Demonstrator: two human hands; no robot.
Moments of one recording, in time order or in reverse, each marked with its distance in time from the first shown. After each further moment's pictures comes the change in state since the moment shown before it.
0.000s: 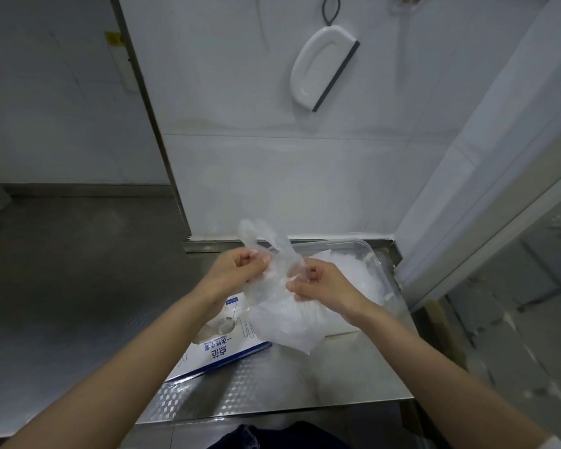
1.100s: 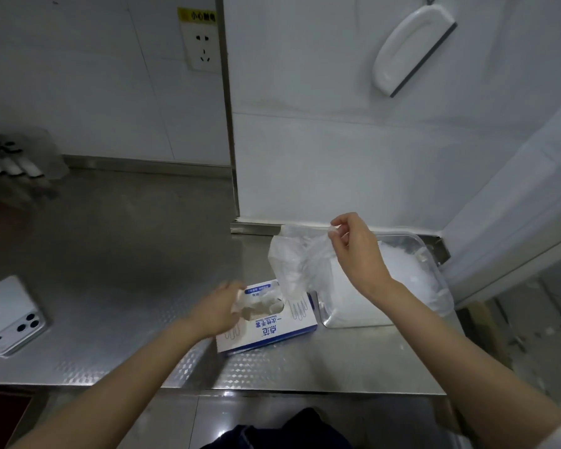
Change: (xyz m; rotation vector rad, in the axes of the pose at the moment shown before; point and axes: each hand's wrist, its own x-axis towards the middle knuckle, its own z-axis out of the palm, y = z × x) left_hand -0.035 -0.109 -0.103 1.008 -0.104 -0.076; right_hand 0.033 -0.018 0.053 -0.570 0.412 -0.340
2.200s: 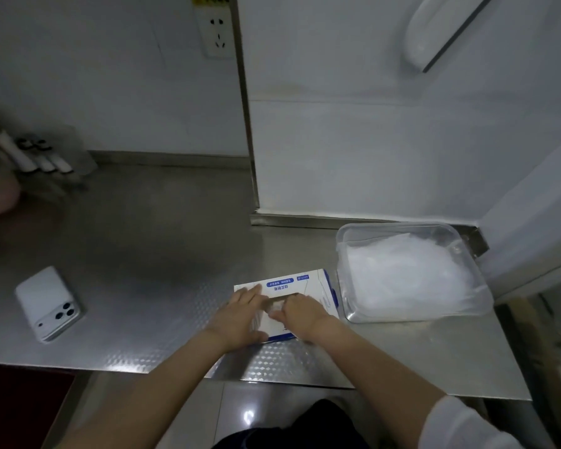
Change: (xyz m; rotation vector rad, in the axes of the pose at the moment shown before) left_hand -0.007 -0.014 0.030 0.203 -0.107 0.038; right_hand -0.056 0.010 0.134 -0.435 -0.864 0.036
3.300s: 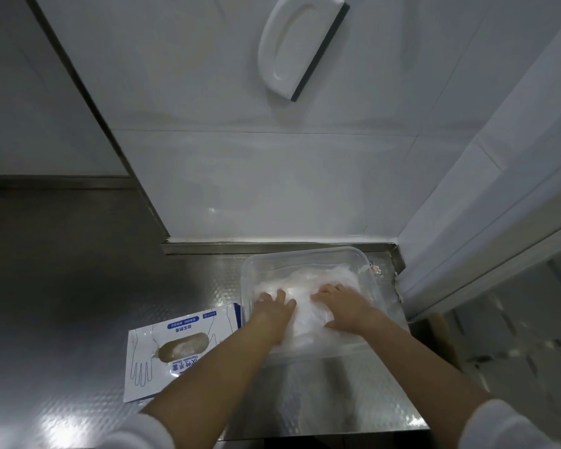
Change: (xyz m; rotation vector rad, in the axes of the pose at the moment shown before) left_hand 0.158 0.198 -0.003 0.465 -0.217 0.078; right_hand -0.037 0.239 -0.093 -0.300 -0.008 0.027
